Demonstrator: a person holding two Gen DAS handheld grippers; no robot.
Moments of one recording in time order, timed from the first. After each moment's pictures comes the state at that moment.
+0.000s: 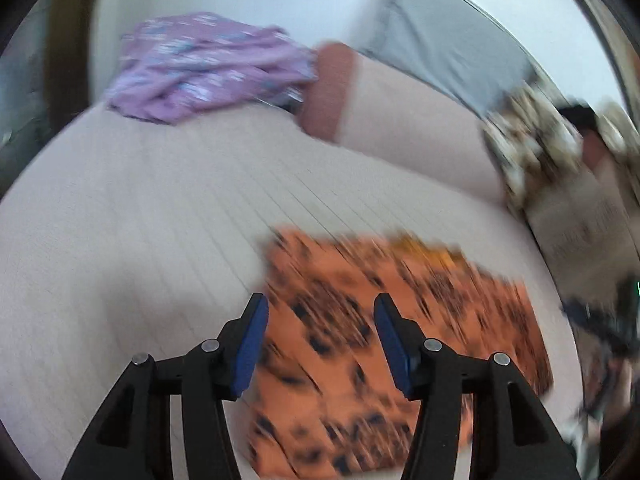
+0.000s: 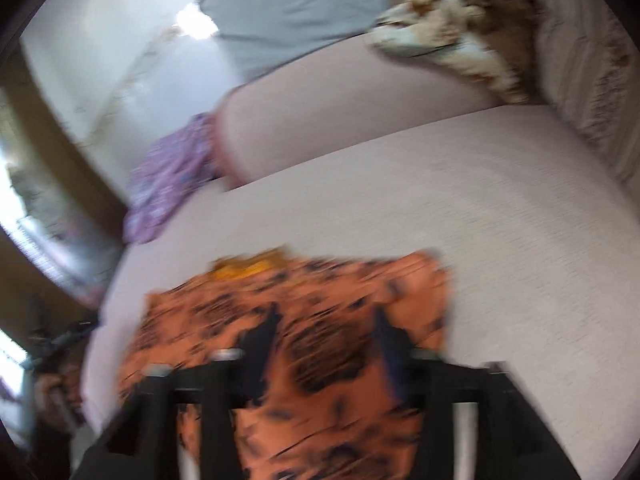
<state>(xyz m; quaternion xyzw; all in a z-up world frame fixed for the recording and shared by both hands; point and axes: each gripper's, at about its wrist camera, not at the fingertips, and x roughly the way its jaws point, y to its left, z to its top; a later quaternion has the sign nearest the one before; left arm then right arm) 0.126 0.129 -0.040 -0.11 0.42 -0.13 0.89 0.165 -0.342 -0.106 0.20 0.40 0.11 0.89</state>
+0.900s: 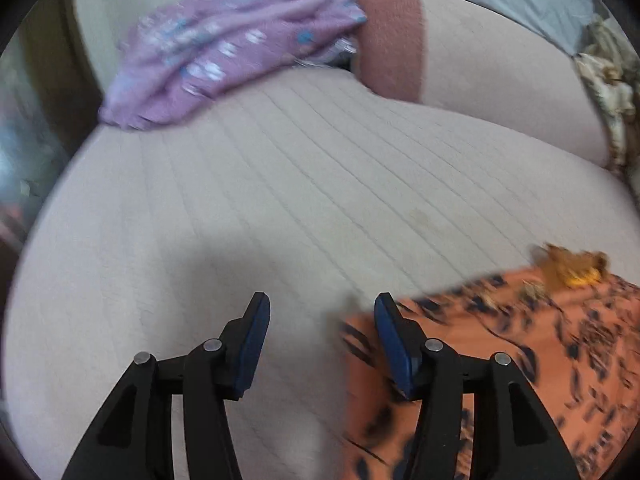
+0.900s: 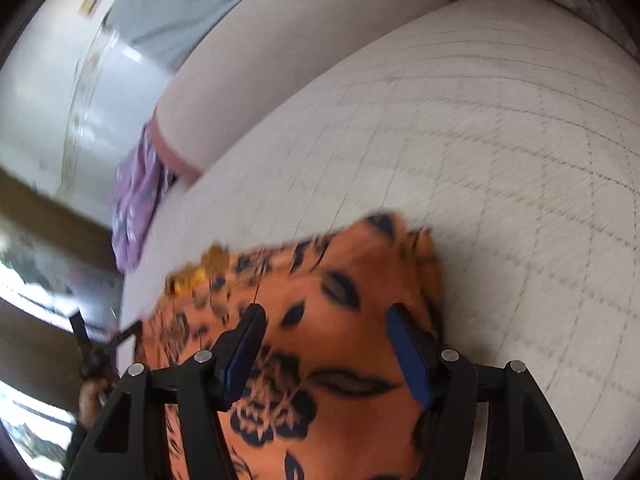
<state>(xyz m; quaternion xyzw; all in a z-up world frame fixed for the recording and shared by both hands) 0.277 0.130 -0.095 0.02 0.48 0.02 0.88 0.237 -0.397 -0.202 0.33 0.46 0.08 0.82</state>
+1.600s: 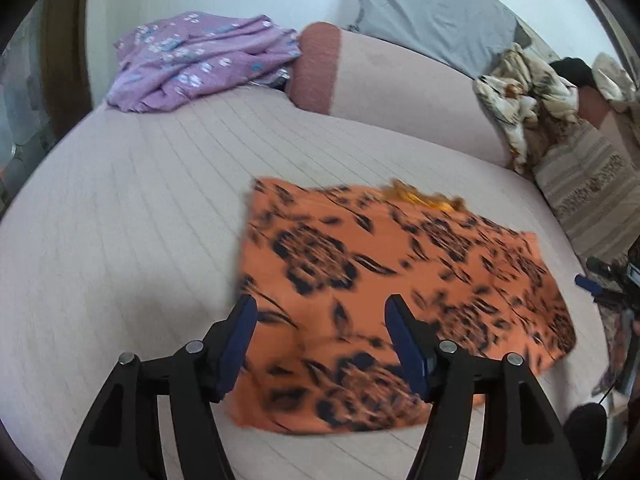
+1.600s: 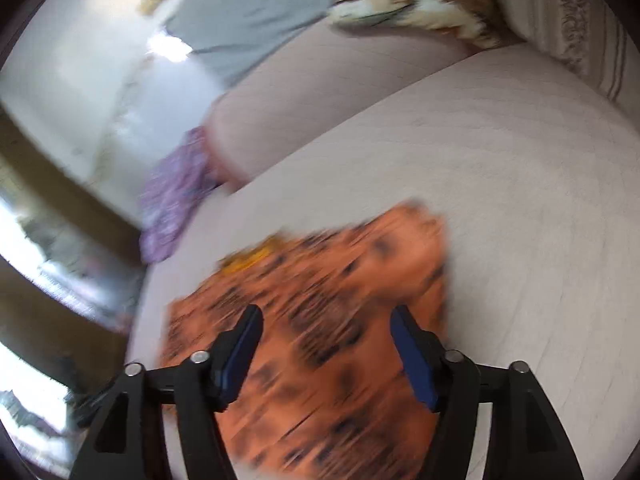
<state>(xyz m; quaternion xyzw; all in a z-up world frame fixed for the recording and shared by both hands) 0.095 0.085 -0.047 -0.07 0.43 -0.11 0.89 0.141 -0.362 -0.131 0.30 0.41 0.13 0.85</state>
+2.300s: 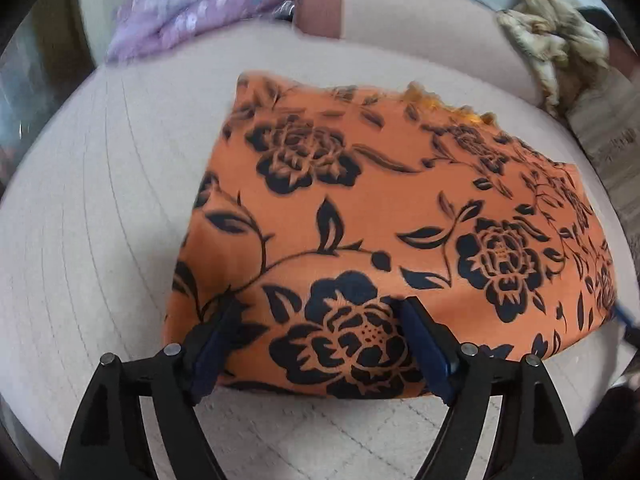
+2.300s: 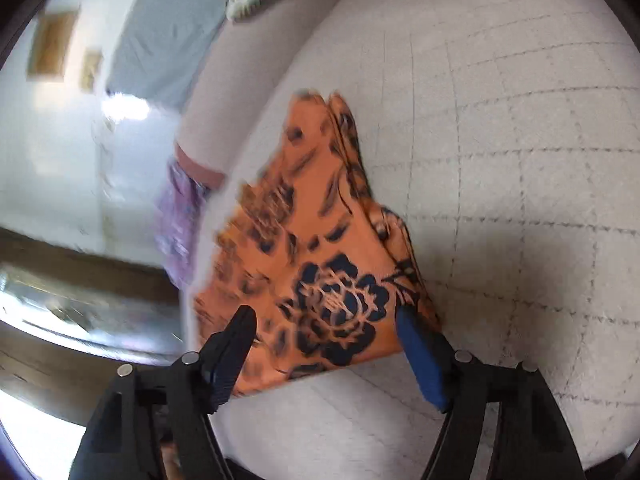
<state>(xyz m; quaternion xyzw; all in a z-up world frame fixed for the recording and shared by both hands) 0.090 0.051 -0.097 -0.01 0.49 -0.05 0.87 0.053 -0.390 -0.207 0.48 0.41 0.08 0.77</state>
